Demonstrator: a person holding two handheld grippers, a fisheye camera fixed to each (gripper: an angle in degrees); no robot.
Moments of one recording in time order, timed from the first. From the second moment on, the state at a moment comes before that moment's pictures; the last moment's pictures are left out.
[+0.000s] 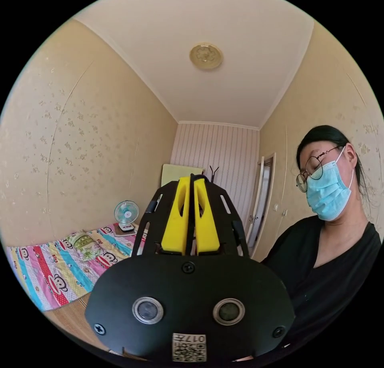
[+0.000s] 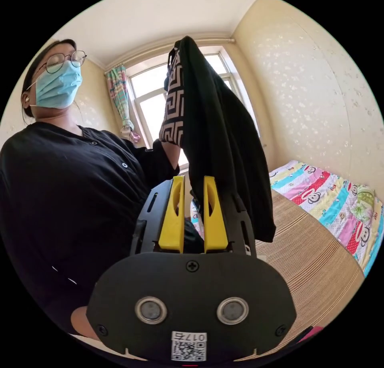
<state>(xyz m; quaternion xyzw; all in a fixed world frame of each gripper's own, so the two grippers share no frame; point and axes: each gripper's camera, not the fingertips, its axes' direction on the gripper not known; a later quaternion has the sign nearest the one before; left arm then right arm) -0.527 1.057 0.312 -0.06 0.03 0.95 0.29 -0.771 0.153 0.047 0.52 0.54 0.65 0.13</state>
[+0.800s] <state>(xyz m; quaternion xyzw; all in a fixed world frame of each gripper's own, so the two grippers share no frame) -0.443 0.938 0.253 -0.09 0.05 0.85 0.52 -0.885 0.007 0.083 0.46 0.64 0.60 -0.14</state>
